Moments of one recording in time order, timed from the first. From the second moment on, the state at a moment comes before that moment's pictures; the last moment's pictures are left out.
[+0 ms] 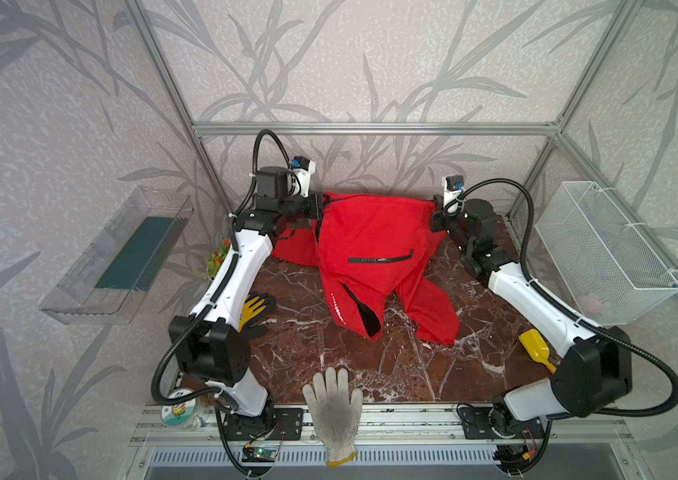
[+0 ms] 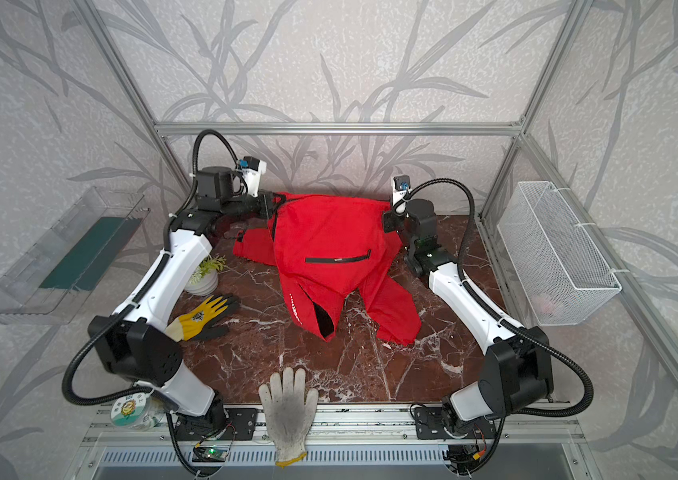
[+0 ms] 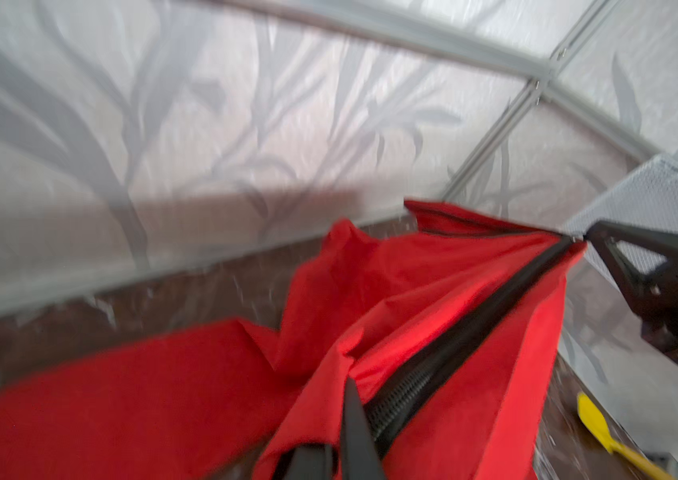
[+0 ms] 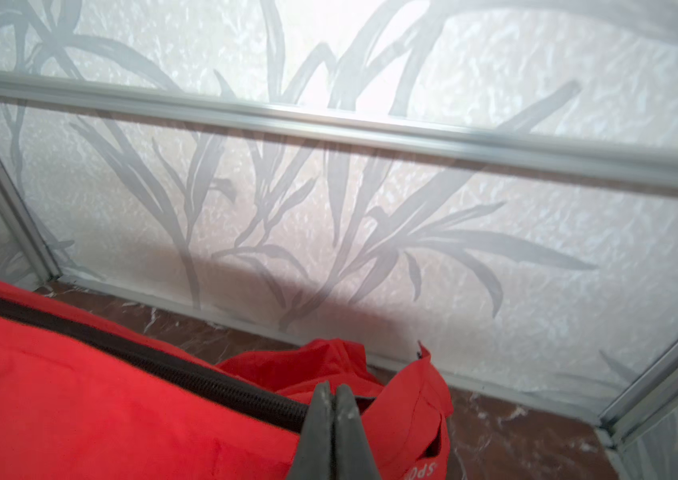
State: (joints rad) left arm -0.15 1.72 1.85 -0.48 0.45 -0.15; right arm 0.35 1.51 1.33 0.14 0.15 -0.09
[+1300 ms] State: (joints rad) left arm -0.02 1.29 0.82 -0.41 0.16 -0.10; right arm 0.38 0.68 0.50 -0.68 0.49 0.86
